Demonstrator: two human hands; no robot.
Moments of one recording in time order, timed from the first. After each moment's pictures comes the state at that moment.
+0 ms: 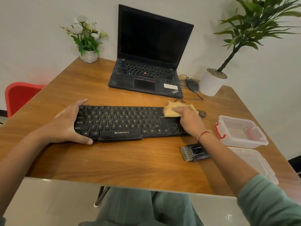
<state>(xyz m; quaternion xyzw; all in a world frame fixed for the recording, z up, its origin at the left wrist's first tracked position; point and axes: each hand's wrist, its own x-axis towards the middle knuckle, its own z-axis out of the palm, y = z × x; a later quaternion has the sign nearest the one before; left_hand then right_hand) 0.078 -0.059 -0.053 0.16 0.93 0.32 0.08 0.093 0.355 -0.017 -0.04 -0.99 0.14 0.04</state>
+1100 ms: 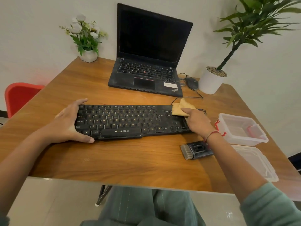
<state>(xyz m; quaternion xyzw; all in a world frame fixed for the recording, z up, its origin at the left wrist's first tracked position) 0.082 -0.057 -0.052 0.15 0.93 0.33 0.08 0.113 0.359 0.005 -0.12 -0.98 0.12 -0.02</state>
